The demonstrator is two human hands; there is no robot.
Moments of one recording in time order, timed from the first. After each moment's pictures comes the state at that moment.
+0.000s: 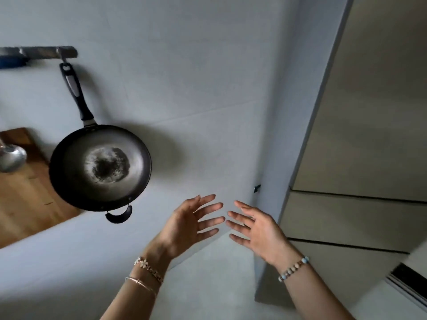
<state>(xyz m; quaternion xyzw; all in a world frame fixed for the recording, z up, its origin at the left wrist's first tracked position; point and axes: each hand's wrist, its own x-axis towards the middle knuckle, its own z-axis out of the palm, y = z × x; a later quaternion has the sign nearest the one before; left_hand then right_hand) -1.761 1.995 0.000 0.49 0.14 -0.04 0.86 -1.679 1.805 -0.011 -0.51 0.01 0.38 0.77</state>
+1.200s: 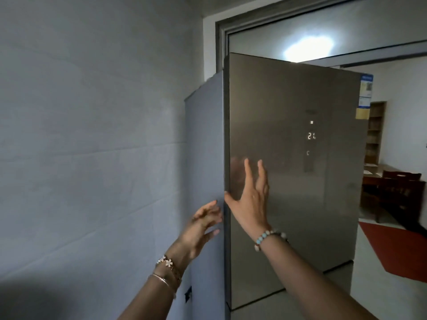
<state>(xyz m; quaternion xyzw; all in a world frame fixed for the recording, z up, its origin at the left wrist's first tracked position) -1.449 1.887 0.153 0.62 -0.12 -0.03 0.77 -1.455 1.745 0.195 -0.82 -0.06 -0.46 0.34</state>
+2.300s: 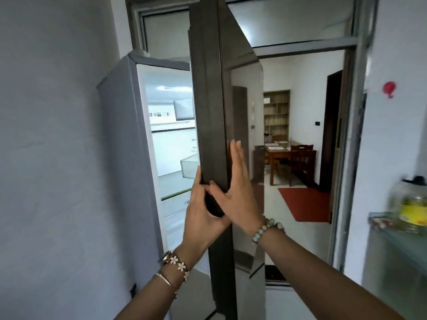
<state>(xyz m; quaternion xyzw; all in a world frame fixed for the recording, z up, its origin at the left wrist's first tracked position) -1.571 1.735 0.156 0.71 -0.40 0.27 0.52 -1.606 1.634 0.196 -0.81 -0.07 -0.45 0.37</state>
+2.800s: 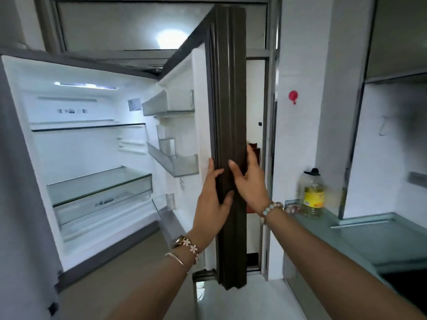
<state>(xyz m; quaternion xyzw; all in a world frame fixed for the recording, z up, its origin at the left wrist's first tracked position) -1.715 1.477 0.151 0.66 -0.48 0.22 0.53 -1.762 1.362 0.193 -0.78 0.08 -0.47 0.41</state>
